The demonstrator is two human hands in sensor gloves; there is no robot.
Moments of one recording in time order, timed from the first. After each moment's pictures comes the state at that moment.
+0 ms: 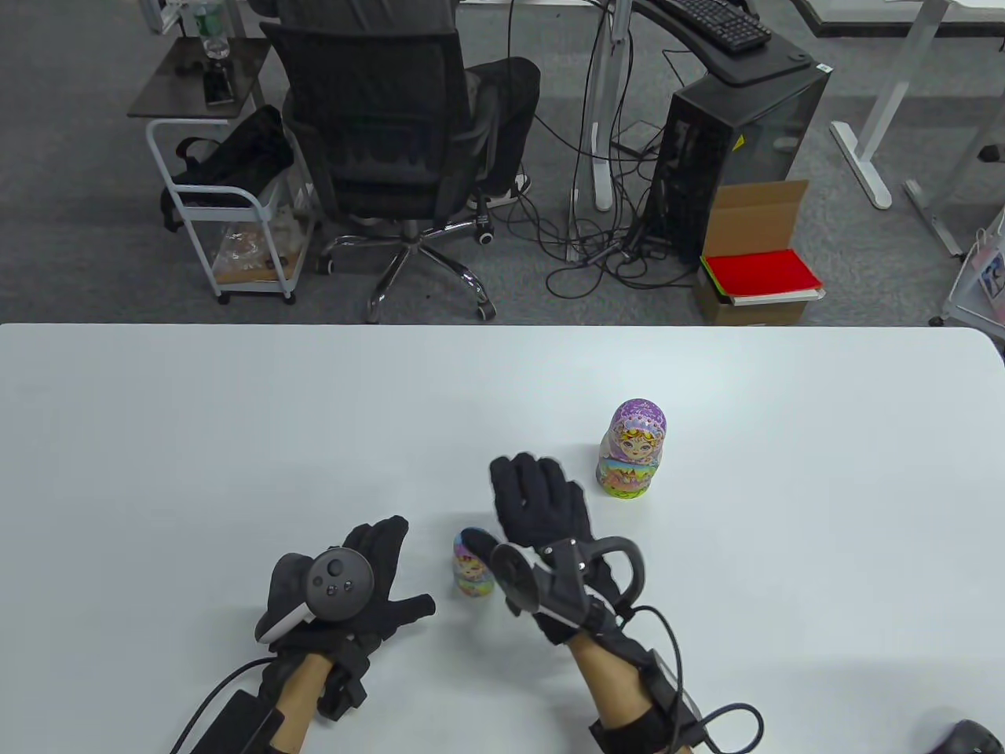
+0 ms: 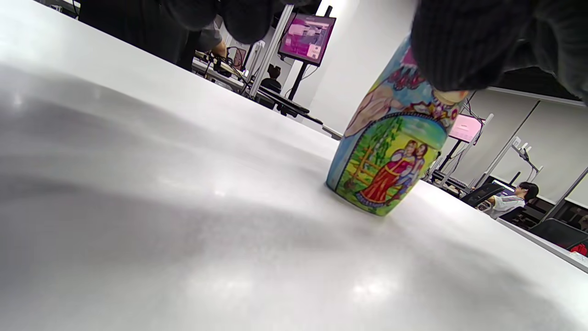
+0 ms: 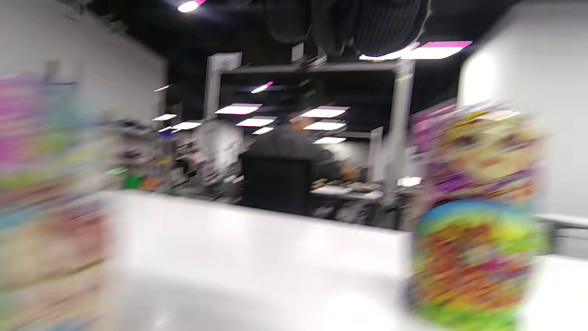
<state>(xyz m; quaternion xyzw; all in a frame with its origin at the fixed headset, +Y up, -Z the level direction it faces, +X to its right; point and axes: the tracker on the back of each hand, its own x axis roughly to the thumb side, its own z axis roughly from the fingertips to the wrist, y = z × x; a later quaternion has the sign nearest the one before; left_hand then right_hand) -0.211 -0.755 -0.307 -0.06 -0.20 0.22 0.95 0.067 -0.673 -0.328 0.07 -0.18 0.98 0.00</state>
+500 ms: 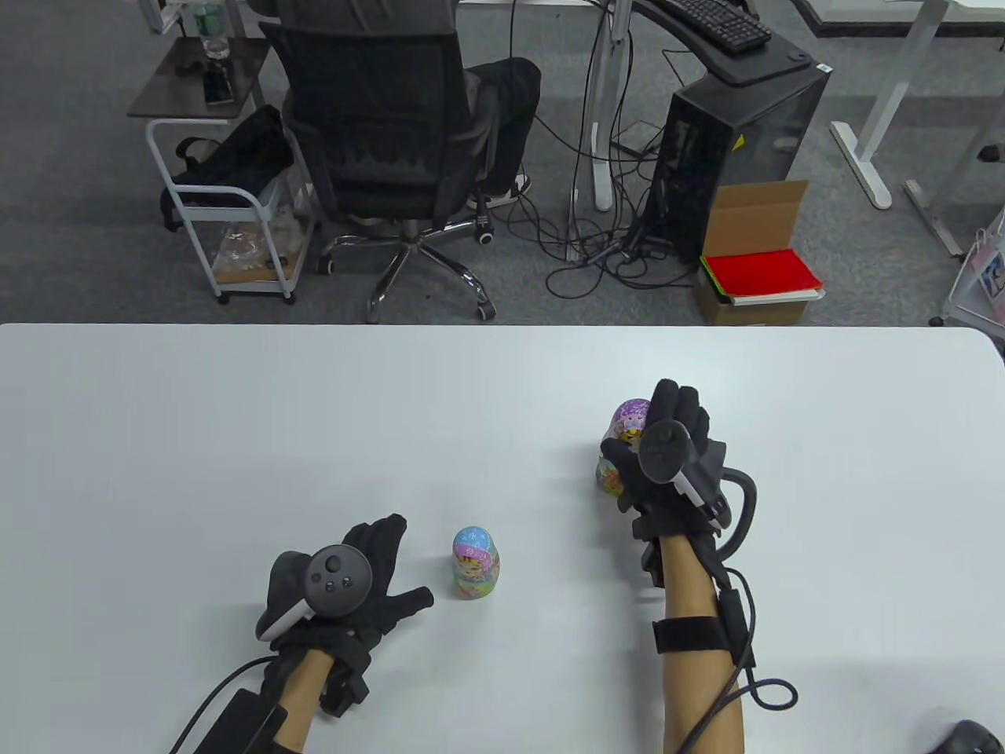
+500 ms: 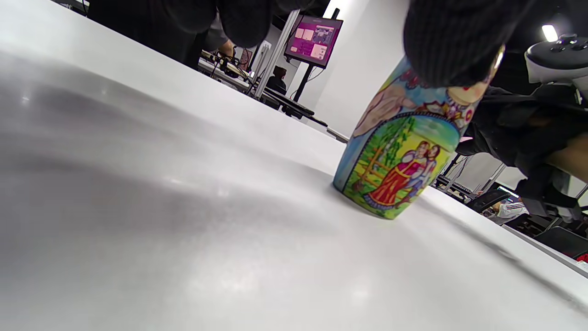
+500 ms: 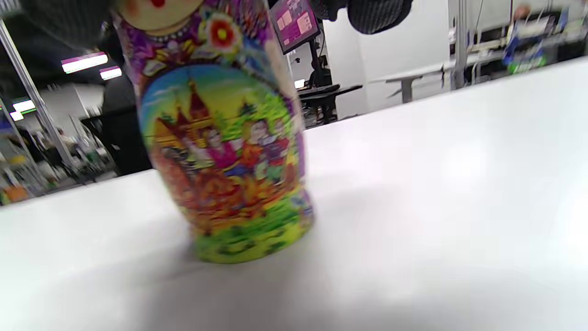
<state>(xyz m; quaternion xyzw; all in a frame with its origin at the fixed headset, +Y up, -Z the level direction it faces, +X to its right) -0.211 -0.757 -0.308 -0.06 -0.19 0.22 0.95 0.184 -0.717 -0.423 -0.07 -0.02 0.98 0.17</state>
